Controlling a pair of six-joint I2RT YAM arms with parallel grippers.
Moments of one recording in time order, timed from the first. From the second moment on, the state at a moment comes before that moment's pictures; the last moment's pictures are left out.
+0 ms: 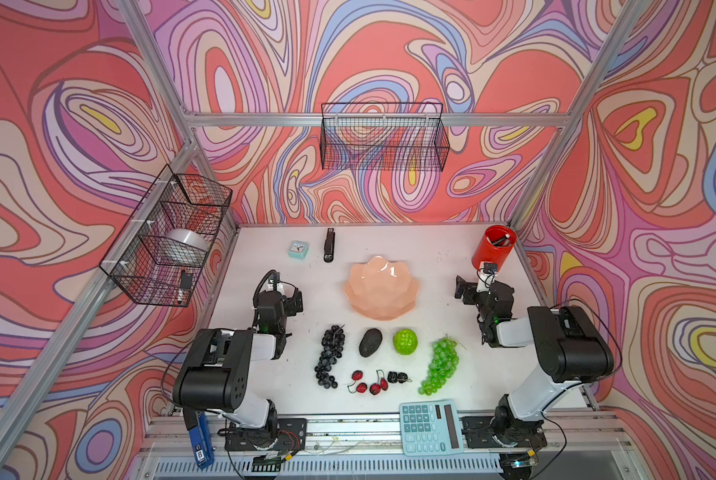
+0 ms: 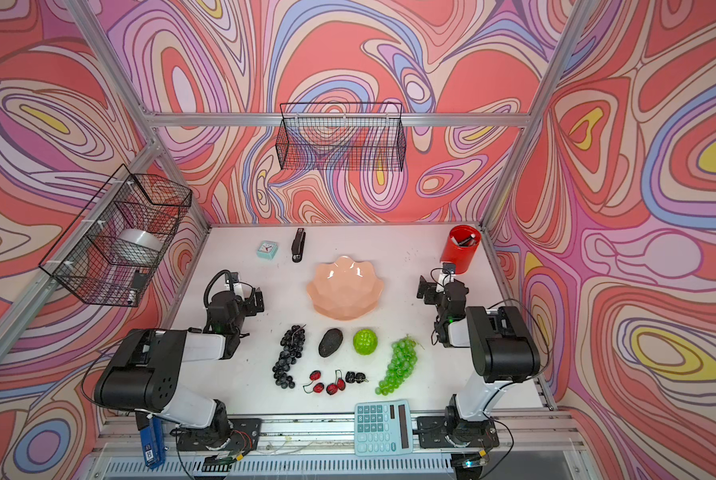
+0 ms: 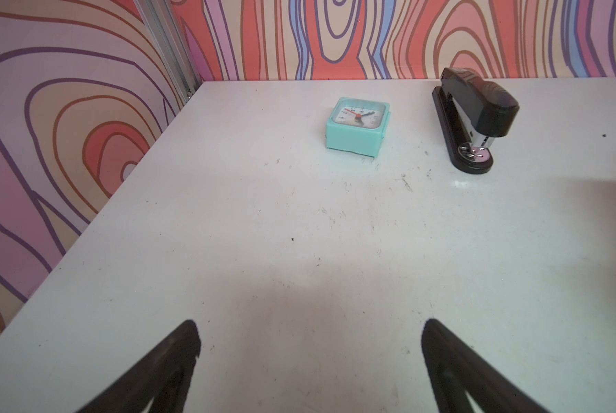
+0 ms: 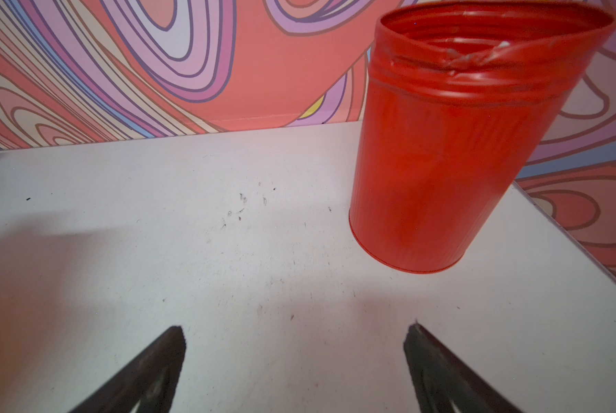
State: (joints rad) left arm -0.04 1.54 0.37 0.78 -0.19 -0.03; right arm -0.03 1.71 0.46 0.95 -0.02 0.06
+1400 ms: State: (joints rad) left arm -0.16 1.39 1.15 -0.45 -0.48 -0.33; right arm 0.14 1.23 0.99 -0.21 -0.02 0.24
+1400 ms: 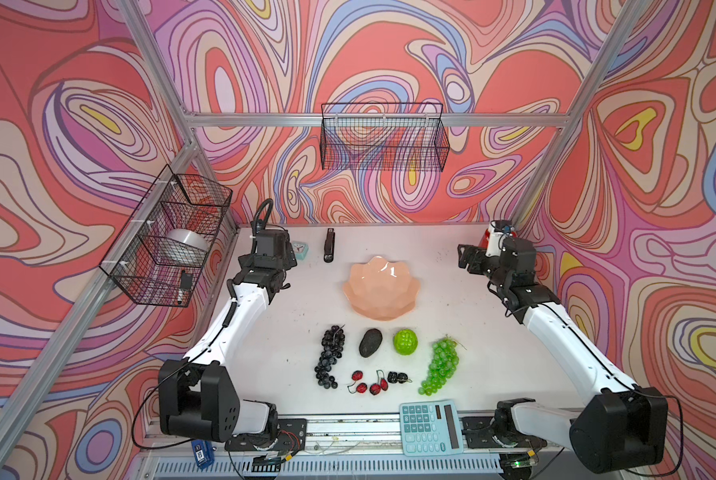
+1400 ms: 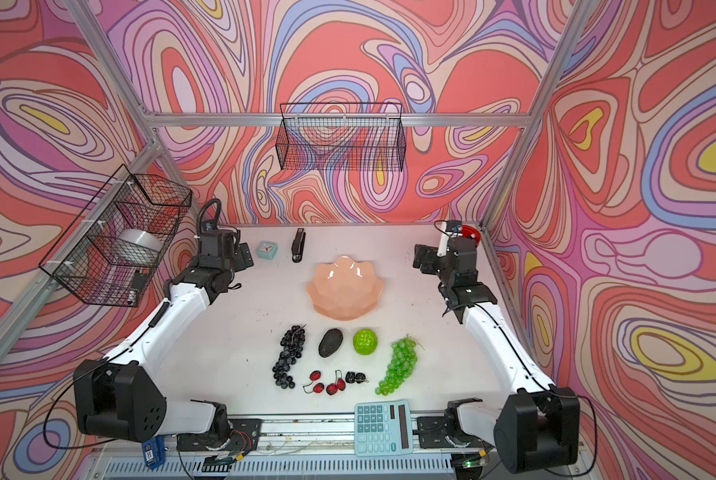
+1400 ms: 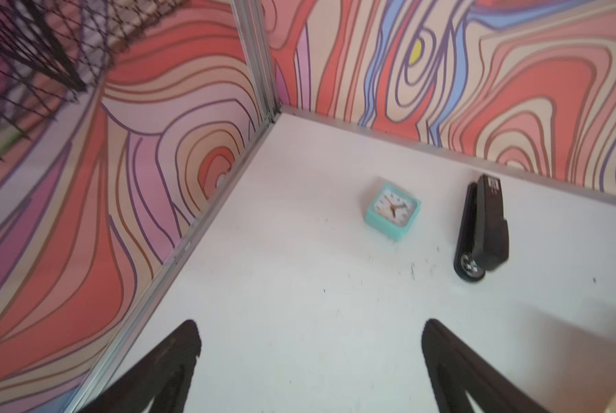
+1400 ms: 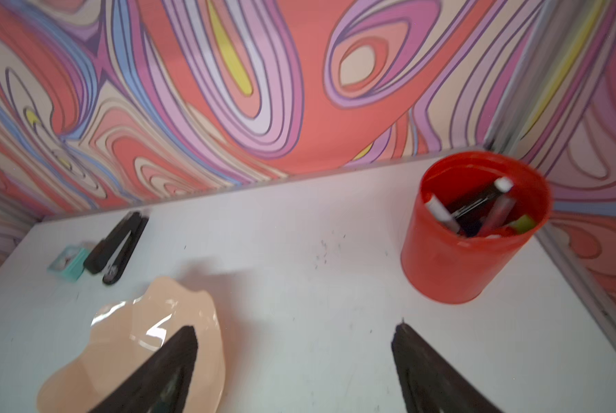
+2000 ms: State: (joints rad) left arm -0.30 1.35 1.08 -0.67 -0.30 -0.47; right arm 0.70 1.42 0.97 -0.65 -0.07 0.41
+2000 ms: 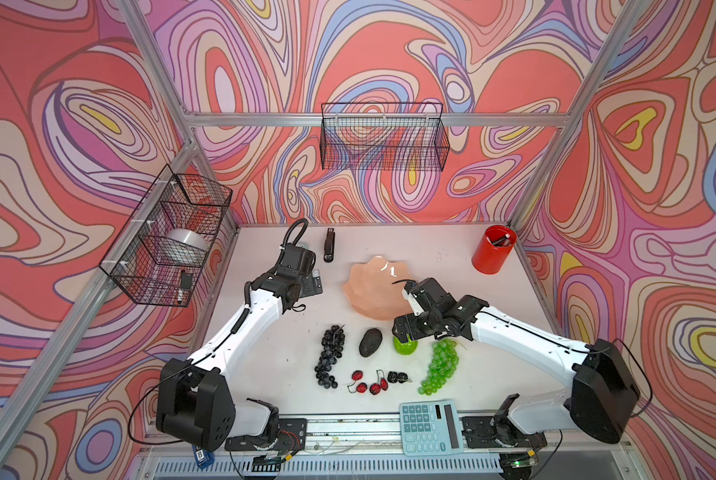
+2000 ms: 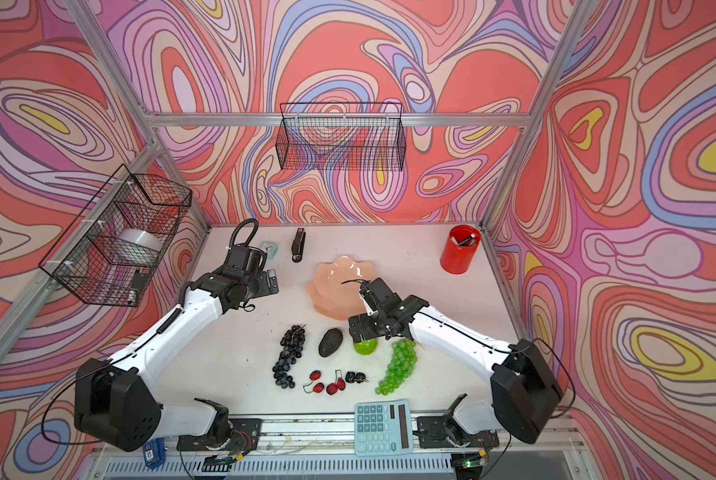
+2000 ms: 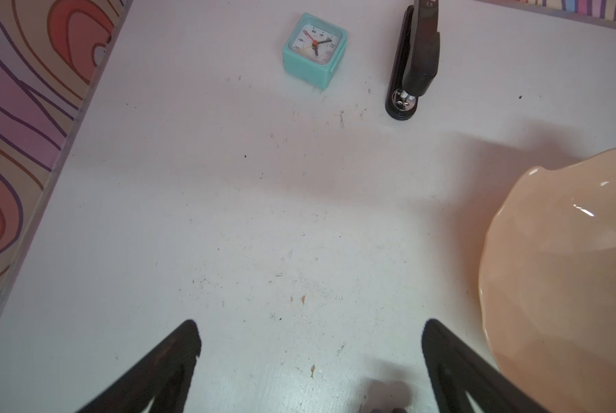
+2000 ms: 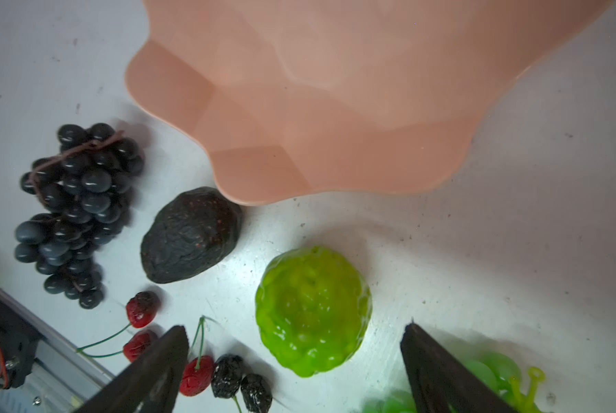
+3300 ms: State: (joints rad) left arm -0.30 1.26 1.04 -0.66 -0.29 -0.48; right arm 0.71 1.50 0.91 -0.65 -0.09 0.44
